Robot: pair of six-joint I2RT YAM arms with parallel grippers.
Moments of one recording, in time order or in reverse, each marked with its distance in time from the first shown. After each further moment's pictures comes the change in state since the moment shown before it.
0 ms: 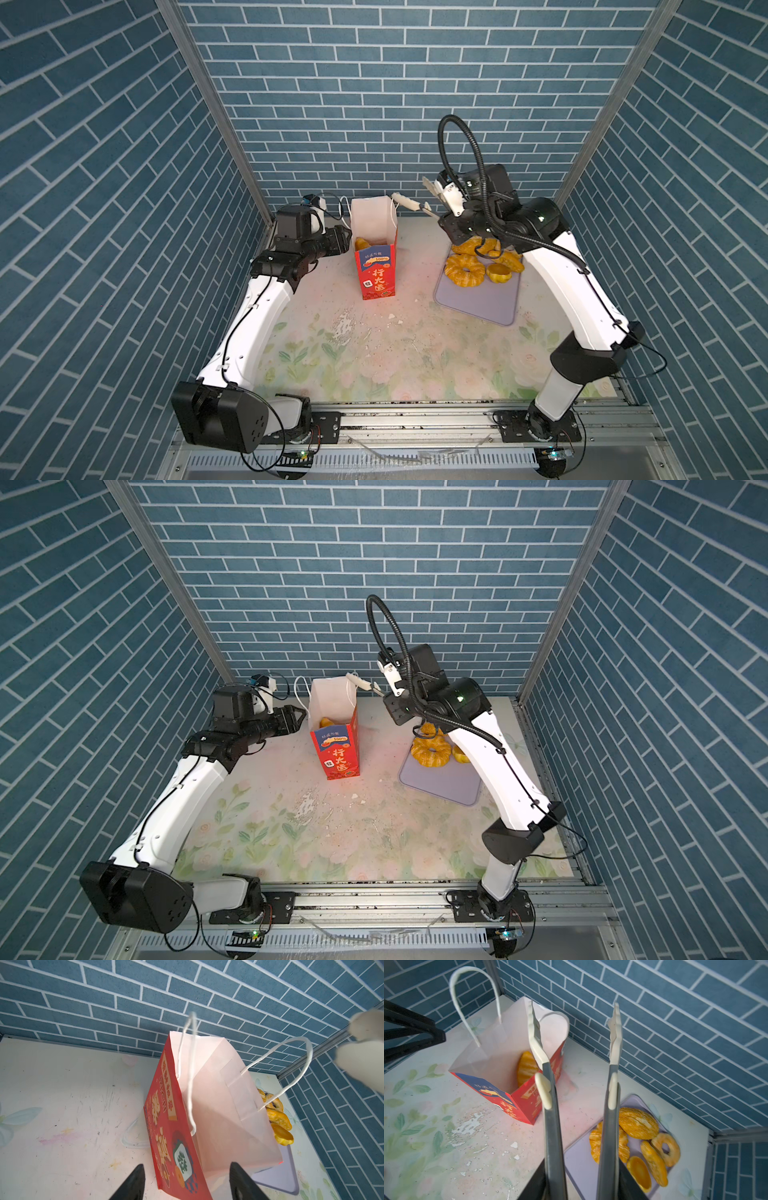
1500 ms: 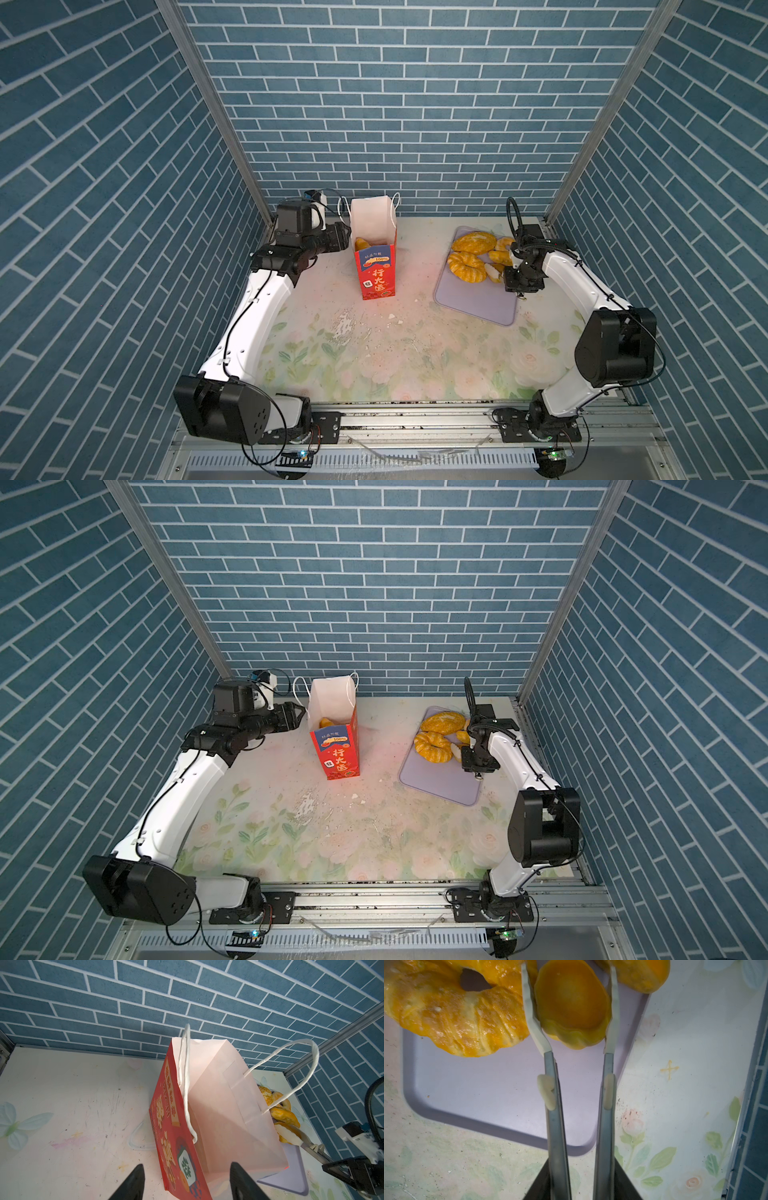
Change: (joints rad) left arm 0.000 0.037 0.066 -0.044 -0.021 0.040; right arm -0.583 -0.057 -0.927 0.188 -0.178 0.181
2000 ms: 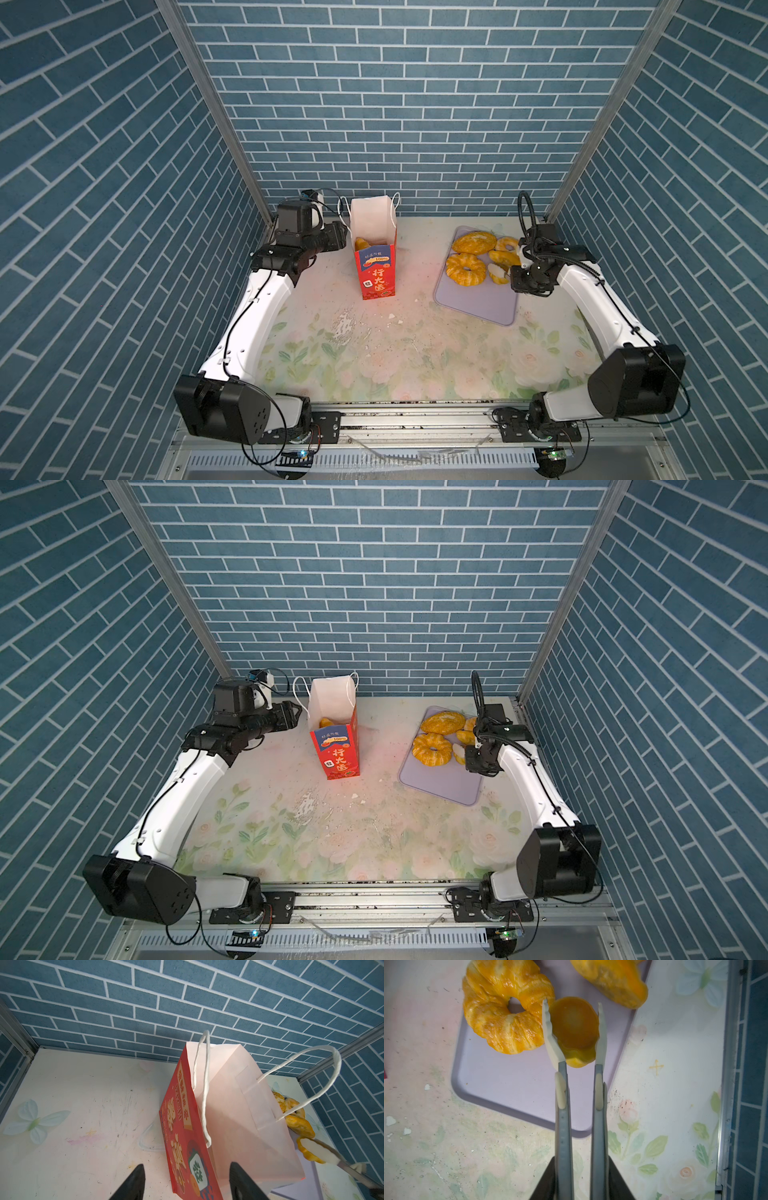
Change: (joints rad) left arm -0.002 0.000 0.000 0.002 -0.079 -0.005; right arm 0.000 -0.248 -0.036 -0.037 -0.018 -0.004
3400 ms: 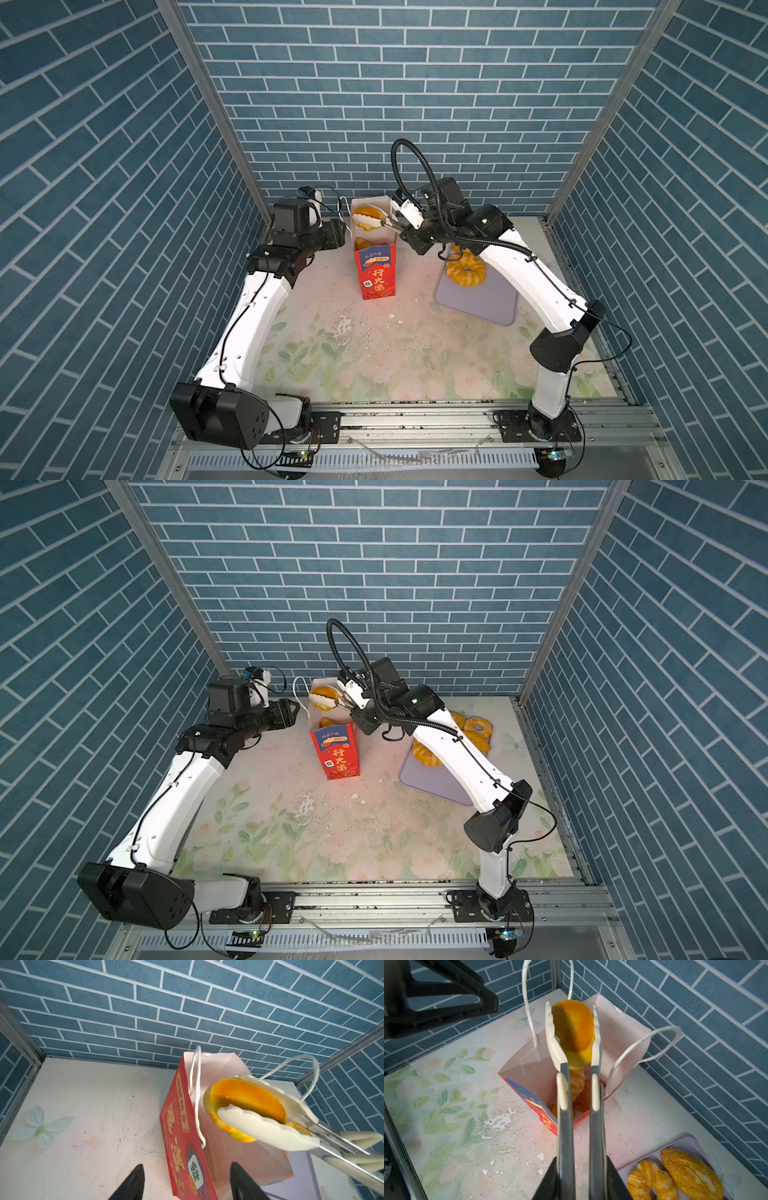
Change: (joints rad) left arm -0.002 -0.024 0.022 -0.011 -0.003 0.009; right arm 0.687 0.502 0.921 0.045 -0.021 -0.287
